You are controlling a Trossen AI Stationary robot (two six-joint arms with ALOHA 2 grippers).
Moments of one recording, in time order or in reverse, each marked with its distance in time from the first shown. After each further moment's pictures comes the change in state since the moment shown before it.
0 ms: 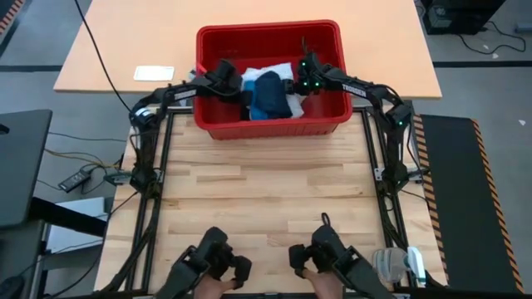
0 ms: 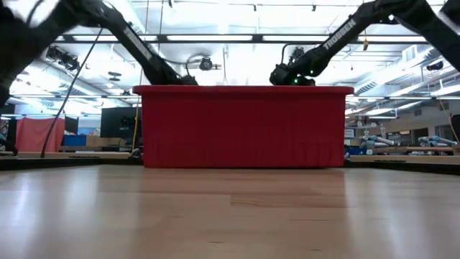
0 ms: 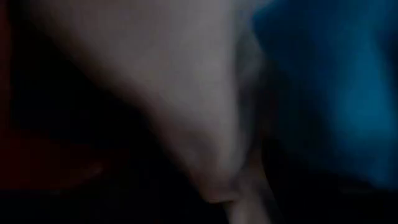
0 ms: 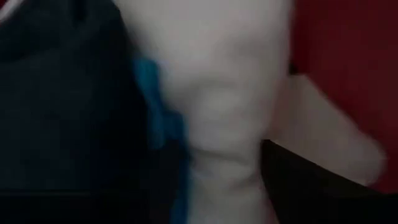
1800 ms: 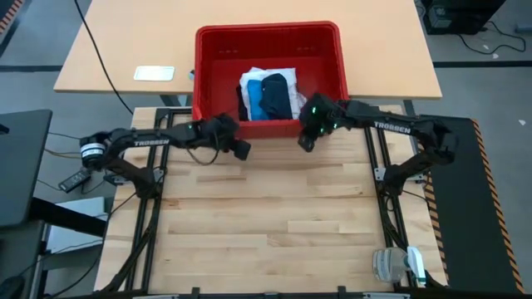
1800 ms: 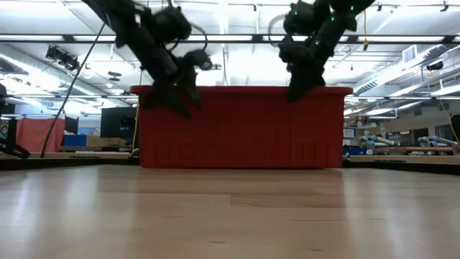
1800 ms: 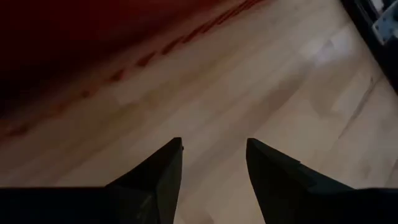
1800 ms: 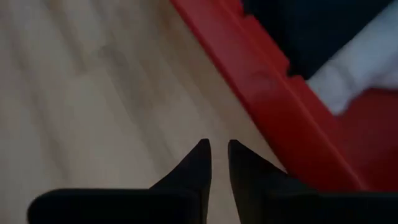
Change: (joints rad) left arm -0.547 -0.619 -0.555 -0.007 -0.441 -0.288; right arm 0.399 -0.564 -0.415 -0.276 0.171 -0.457
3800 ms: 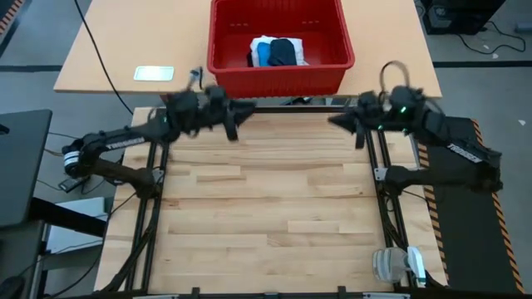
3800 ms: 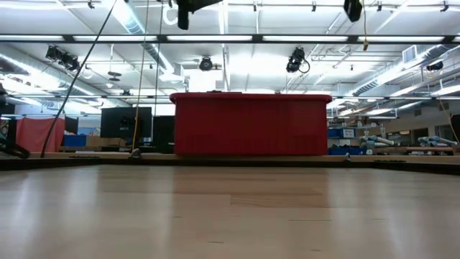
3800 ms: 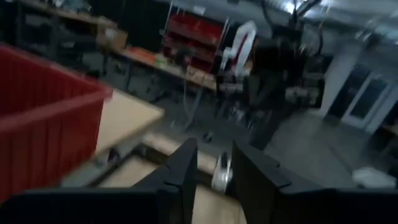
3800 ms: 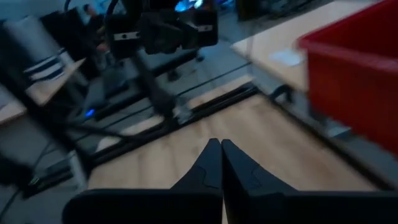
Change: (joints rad) left arm -0.064 -0.210 0.153 0.516 0.042 0.324; right arm 0.073 -0.628 -0.106 0.231 -0.198 0.192
